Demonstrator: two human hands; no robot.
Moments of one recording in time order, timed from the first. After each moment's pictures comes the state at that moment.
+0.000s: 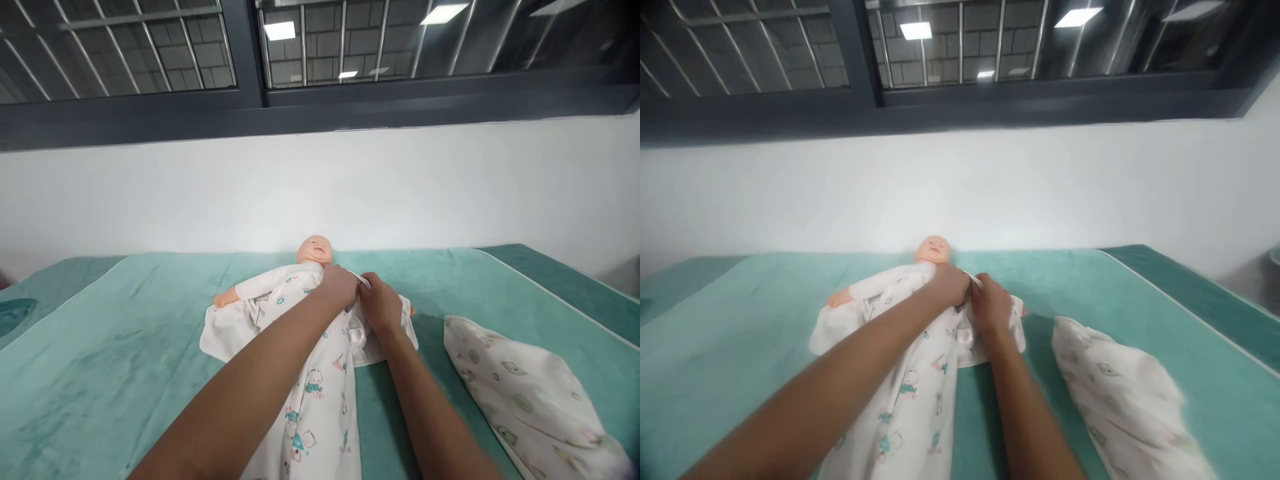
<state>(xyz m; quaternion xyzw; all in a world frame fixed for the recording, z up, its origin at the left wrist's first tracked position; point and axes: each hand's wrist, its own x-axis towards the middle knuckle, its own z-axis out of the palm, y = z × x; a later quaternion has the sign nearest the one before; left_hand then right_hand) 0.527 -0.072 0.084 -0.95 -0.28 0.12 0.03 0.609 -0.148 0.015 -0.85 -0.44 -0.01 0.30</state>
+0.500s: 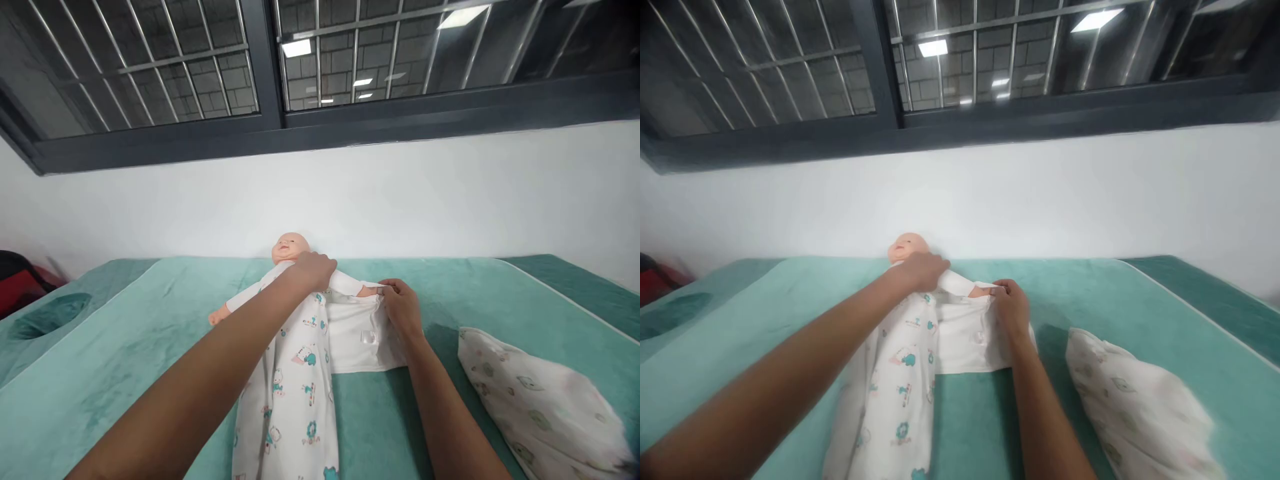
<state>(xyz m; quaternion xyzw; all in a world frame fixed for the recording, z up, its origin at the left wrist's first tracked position) 0.455 -0.049 0.151 -0.94 -0.31 0.13 0.06 0.626 -0.146 0.019 -0.74 -0.32 0.15 0.57</state>
